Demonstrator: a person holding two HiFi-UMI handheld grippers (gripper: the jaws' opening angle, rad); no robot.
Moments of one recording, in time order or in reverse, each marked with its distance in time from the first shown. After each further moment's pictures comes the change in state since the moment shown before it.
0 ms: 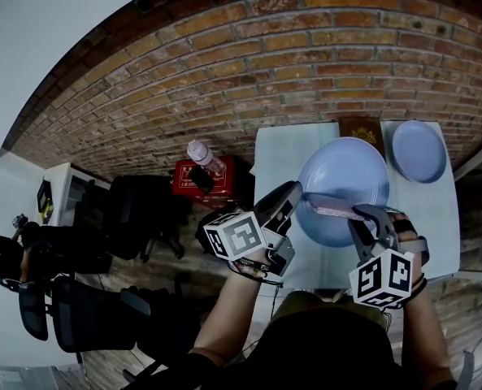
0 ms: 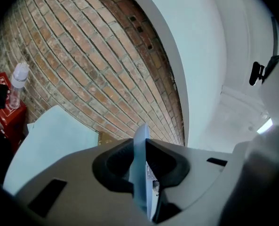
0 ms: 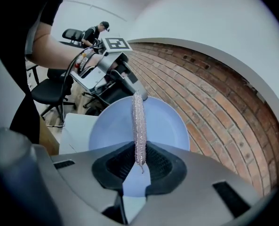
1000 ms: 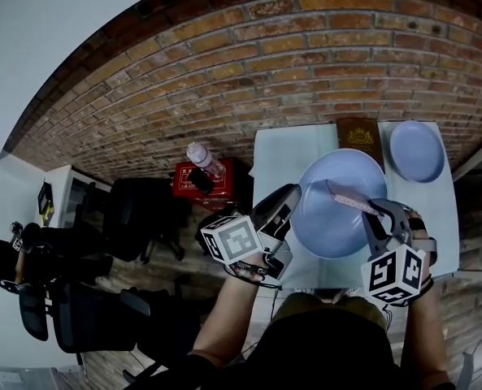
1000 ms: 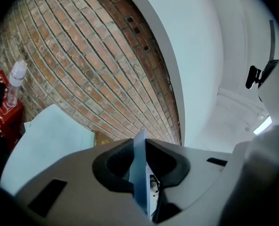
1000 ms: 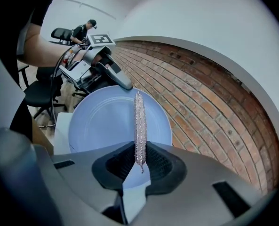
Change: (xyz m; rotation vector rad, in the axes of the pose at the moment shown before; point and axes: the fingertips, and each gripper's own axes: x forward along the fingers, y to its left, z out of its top) left arm -0.006 -0.017 -0.002 -0.005 -0.005 -0.030; right arm -0.018 -0.027 -0.027 0.081 0.027 -0.091
